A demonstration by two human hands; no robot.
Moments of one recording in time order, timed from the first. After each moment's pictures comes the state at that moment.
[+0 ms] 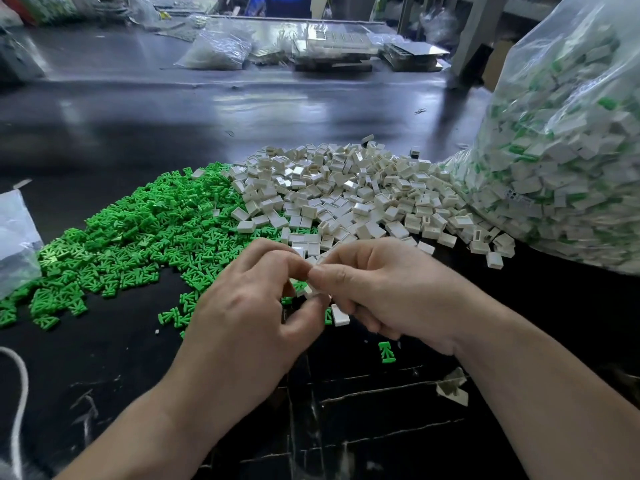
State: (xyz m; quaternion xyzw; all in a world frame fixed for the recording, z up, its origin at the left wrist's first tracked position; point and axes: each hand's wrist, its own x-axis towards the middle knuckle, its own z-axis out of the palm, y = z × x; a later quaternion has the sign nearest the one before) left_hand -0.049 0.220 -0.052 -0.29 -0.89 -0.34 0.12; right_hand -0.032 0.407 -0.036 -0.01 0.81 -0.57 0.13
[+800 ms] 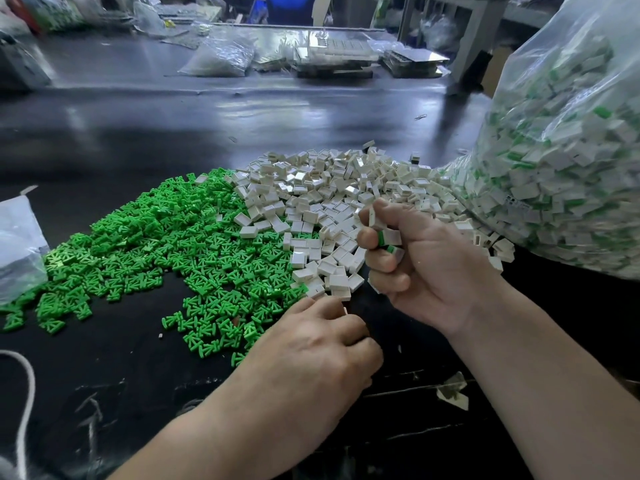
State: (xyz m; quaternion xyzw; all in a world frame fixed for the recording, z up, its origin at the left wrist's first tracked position) left_hand -0.034 0.241 -0.061 -0.55 -0.82 -0.15 0.06; right_hand -0.050 0.420 -0.036 0.10 0.48 -0.87 0.05
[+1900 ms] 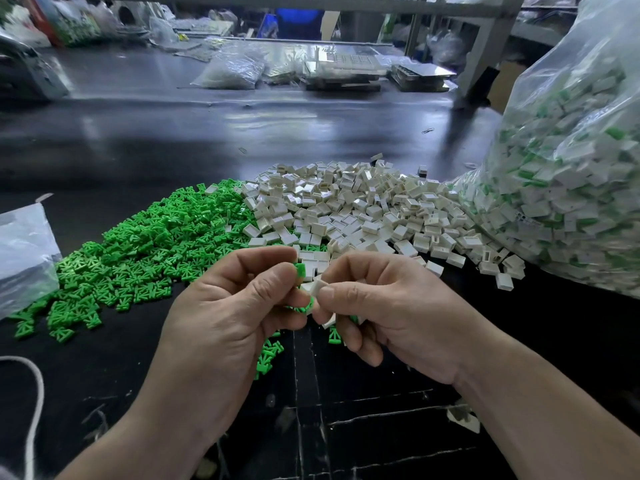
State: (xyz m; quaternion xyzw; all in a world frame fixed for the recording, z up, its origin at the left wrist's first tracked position) left_hand -0.058 0.212 -0.047 -0.08 -0.55 -0.82 -0.10; right_hand -0.029 0.394 -0.030 -0.04 0.68 -0.72 0.13
